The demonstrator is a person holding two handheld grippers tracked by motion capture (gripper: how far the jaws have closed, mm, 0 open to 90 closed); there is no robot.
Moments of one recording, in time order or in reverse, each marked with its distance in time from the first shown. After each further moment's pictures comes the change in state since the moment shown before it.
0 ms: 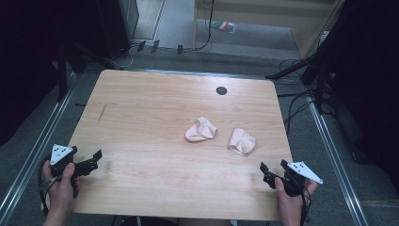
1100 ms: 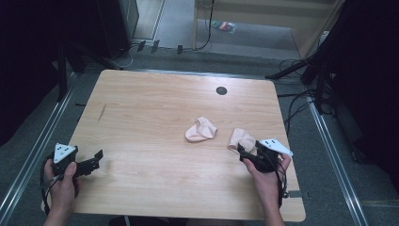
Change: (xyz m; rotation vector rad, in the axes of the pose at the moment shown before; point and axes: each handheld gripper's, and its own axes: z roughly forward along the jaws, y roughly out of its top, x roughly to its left) left arm -0.003 0.001 0.003 0.030 0.018 0.023; right arm 0.071 0.051 0.049 0.063 0.039 -0.046
